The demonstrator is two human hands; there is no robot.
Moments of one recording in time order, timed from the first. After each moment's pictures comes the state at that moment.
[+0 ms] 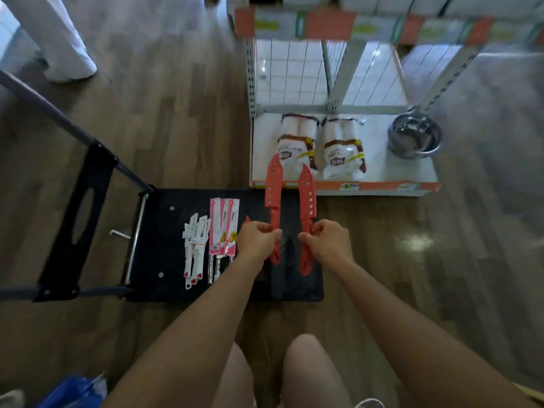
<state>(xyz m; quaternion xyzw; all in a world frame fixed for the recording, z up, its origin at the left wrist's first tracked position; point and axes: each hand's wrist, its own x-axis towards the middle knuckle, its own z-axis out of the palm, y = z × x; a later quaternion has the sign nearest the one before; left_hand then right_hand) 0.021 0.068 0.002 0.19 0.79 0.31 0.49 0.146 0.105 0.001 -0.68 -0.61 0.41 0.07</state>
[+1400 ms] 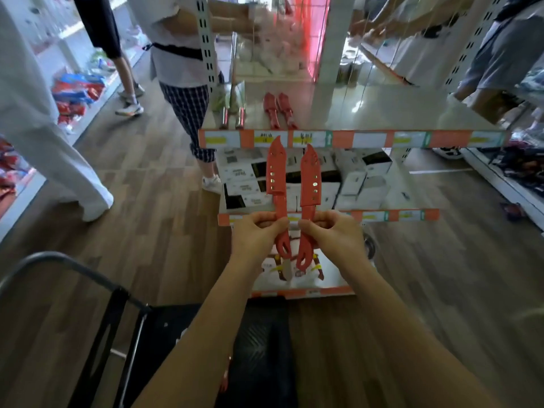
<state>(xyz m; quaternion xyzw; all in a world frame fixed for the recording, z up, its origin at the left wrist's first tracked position) 0.046 0.201 0.382 0.32 0.64 0.53 0.46 0.174 0.231 0.385 -0.57 -0.59 0.45 0.35</state>
